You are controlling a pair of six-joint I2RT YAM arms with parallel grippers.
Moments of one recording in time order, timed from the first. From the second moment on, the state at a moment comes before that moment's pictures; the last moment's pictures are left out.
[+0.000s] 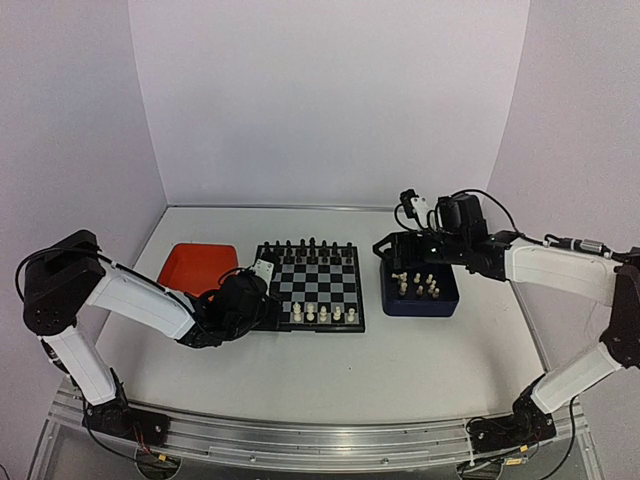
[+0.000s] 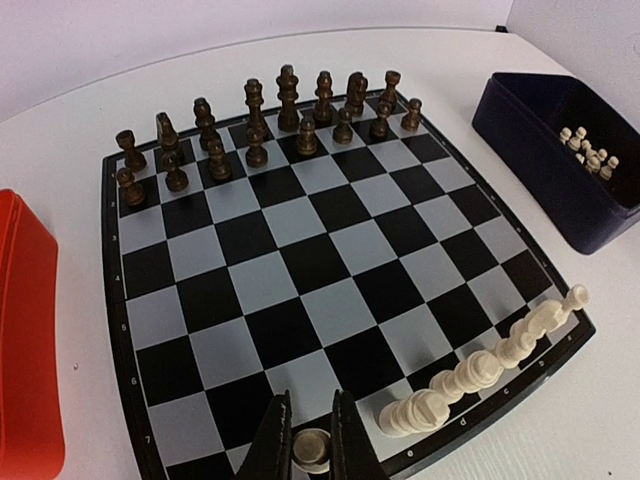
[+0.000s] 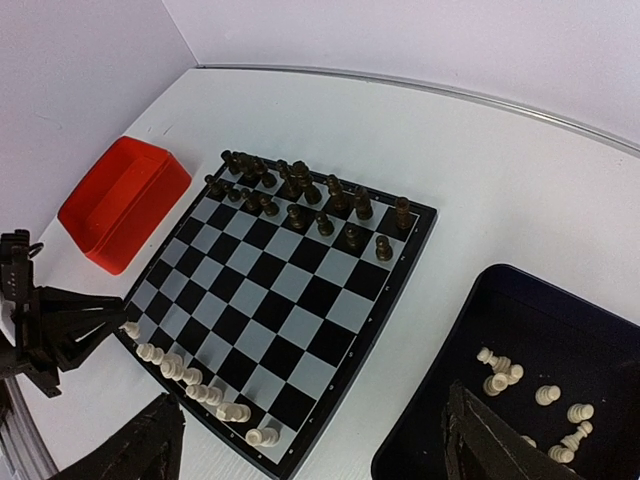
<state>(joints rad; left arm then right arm) -0.98 1.68 0.70 0.44 -0.45 -0.33 0.56 1.45 0.98 -0.07 -0.17 0.23</state>
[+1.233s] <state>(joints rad) -0.99 1.80 0.72 0.50 -0.42 -0.31 0.56 1.42 0.97 -0.11 -0.15 0.21</state>
